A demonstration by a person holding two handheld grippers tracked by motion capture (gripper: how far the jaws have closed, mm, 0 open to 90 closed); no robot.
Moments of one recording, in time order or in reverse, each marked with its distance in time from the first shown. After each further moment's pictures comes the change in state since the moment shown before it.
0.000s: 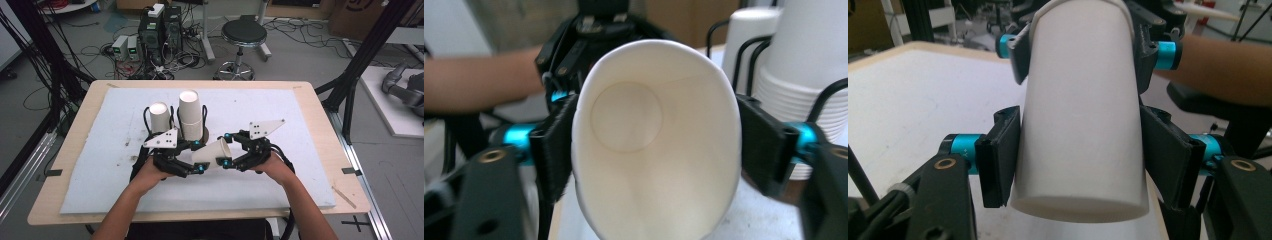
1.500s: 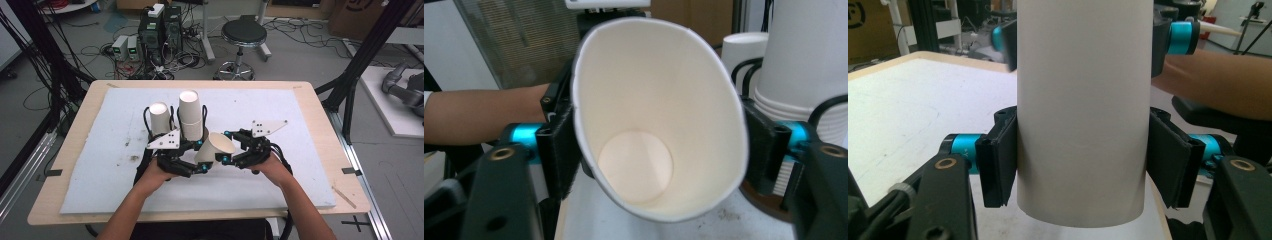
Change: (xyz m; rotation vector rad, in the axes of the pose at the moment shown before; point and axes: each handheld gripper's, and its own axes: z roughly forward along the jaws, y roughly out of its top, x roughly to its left) left arm 0.000 -0.008 0.011 -0.019 0.002 -0.008; right arm 0.001 -0.001 0.000 -0.095 -0.004 0.036
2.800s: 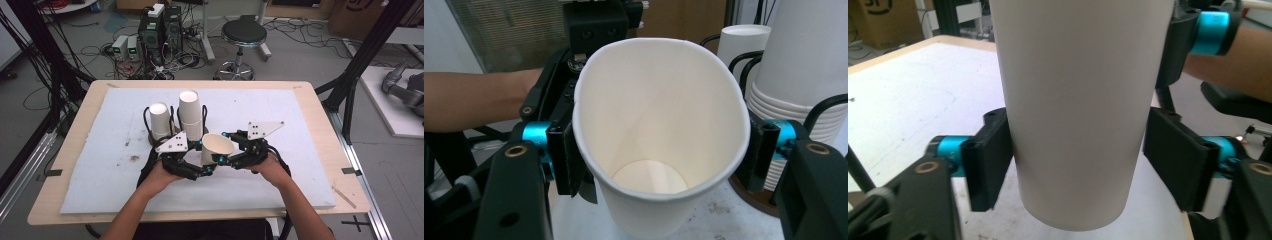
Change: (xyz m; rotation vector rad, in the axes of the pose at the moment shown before) left arm -0.008 0.001 0.013 0.085 0.092 0.016; right arm 0.005 0.003 0.007 0.055 -0.041 -0.044
